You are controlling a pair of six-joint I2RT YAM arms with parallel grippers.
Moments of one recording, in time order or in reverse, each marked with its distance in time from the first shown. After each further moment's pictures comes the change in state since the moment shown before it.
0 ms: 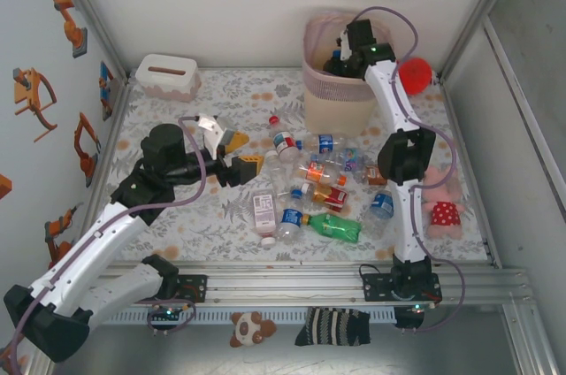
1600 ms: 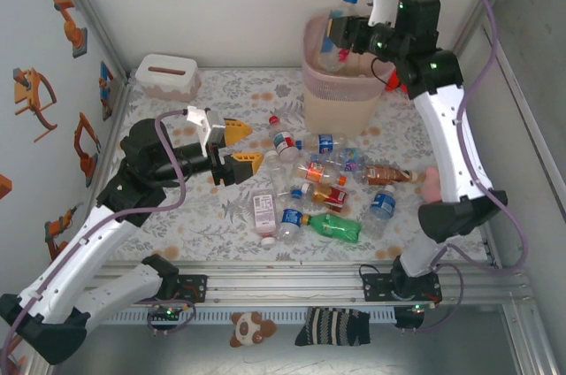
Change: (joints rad) left arm -0.026 -0.030 0.113 0.034 0.113 -0.014; right arm 0.050 -0.697 -0.384 0.352 -0.225 0.065
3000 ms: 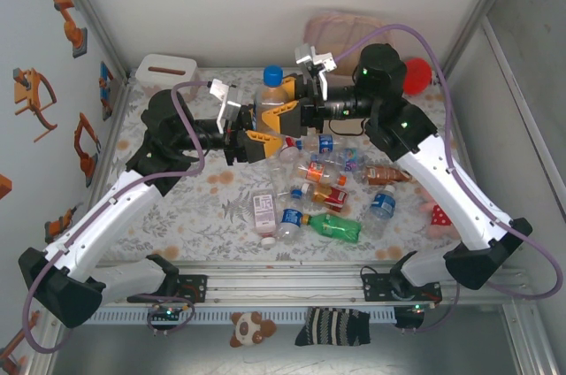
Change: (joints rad) left arm -0.015 0.260 0.136 0.317 0.359 -0.179; right arm 0.391 -0.330 -0.510 0.440 -0.586 -0.035
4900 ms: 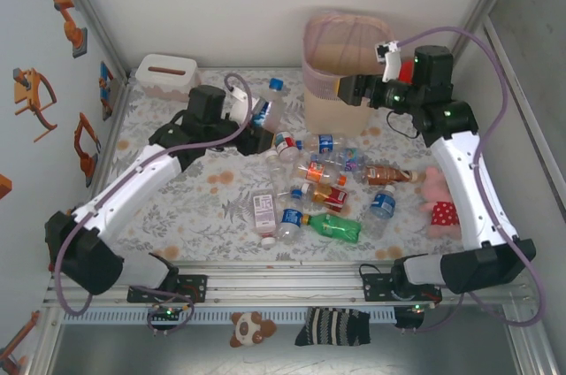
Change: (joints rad) left arm 0.048 0.195 0.099 -0.594 -0.555 0.192; right arm -0.480 -0.067 -0.123 -0.333 0.298 0.062
